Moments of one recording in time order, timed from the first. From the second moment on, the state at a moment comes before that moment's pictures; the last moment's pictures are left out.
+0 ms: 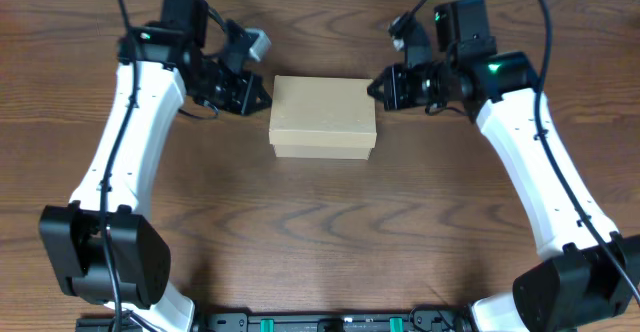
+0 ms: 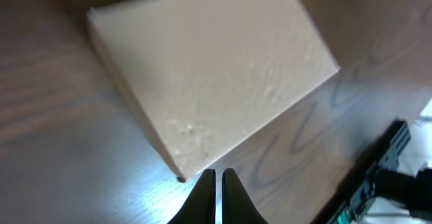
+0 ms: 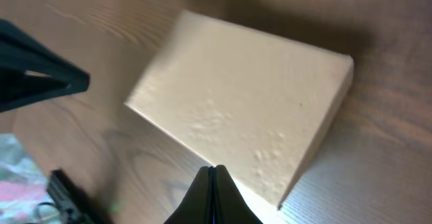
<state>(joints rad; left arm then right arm) -0.13 1.78 1.61 -1.14 0.63 0.22 0.25 1.66 1.52 -0.89 -0.53 0.15</state>
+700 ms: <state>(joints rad) -0.21 1.78 1.35 -0.94 0.57 0.17 0.28 1.67 1.17 -0.69 -0.50 0.12</state>
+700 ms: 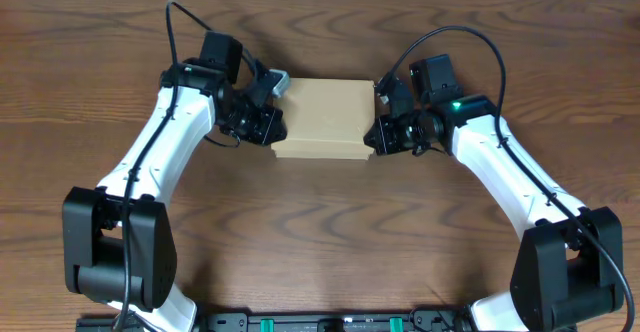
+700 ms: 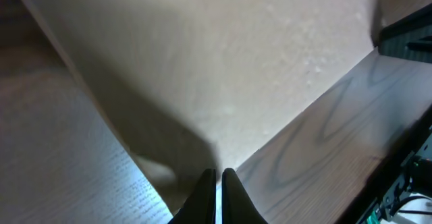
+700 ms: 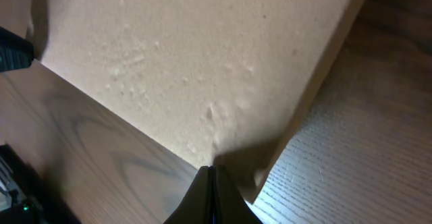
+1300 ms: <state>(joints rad) -0.20 1.76 1.32 -0.96 0.57 0.13 0.28 1.63 1.25 -0.72 -0.47 0.12</state>
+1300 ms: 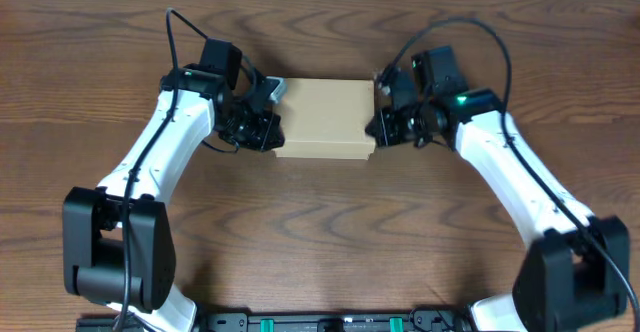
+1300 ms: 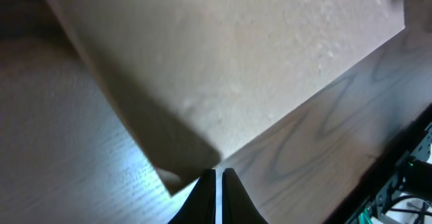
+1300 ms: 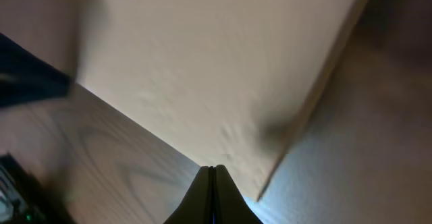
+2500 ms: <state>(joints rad) -0.24 0.49 0.82 -1.06 0.57 0.03 0.44 0.42 0.77 -0.92 -0.28 0.47</state>
